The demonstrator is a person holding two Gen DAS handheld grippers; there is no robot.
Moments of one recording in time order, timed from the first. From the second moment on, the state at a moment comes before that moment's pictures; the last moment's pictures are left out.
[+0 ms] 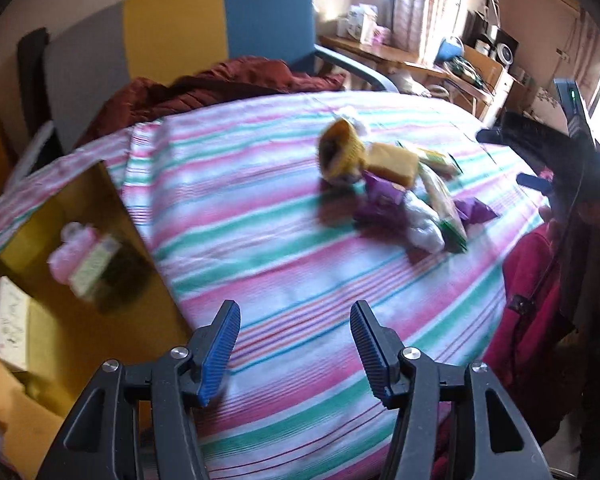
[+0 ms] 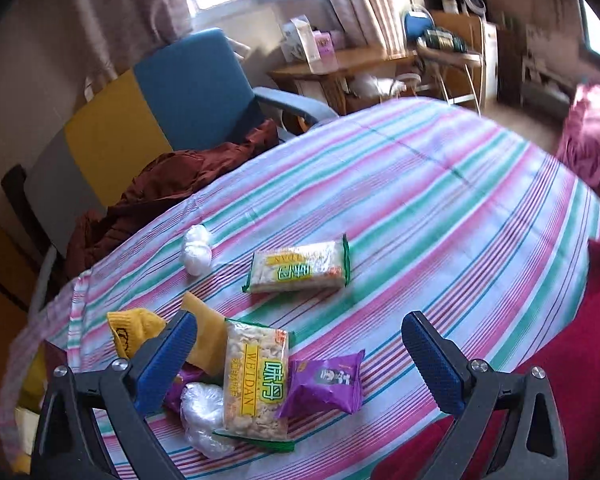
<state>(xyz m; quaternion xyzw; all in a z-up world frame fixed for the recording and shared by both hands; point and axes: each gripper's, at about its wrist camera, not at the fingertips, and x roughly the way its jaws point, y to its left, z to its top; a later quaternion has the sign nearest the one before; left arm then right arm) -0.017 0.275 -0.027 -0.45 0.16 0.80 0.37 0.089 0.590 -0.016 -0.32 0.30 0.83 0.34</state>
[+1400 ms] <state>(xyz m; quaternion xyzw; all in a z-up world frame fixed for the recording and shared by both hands) -0.048 0.405 -0.088 -0.47 0.18 0.75 0.44 0.082 0.596 -0.031 -0.33 0.35 0.83 0.29</state>
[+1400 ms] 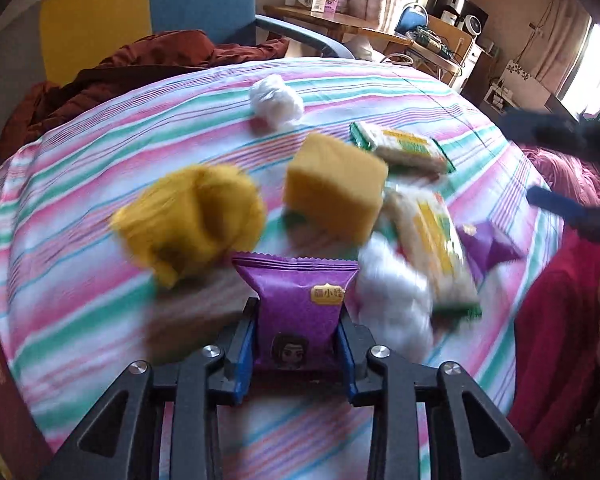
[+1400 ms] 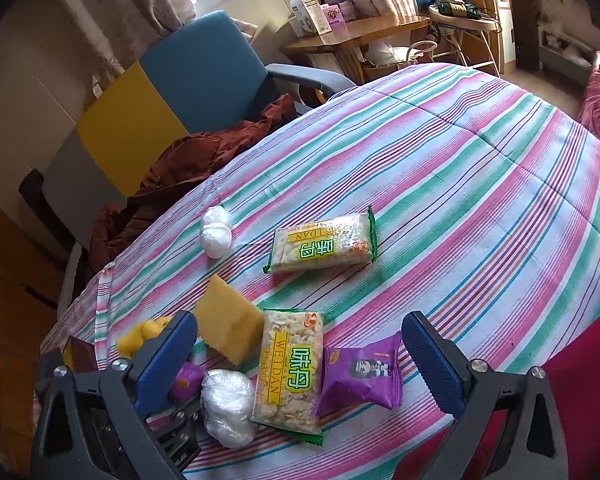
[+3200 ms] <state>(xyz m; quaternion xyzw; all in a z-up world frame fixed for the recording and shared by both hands) -0.083 0.157 -0.007 -0.43 0.00 0.85 0.29 0.006 0.427 -0.024 -0.43 0.11 0.89 0.05</state>
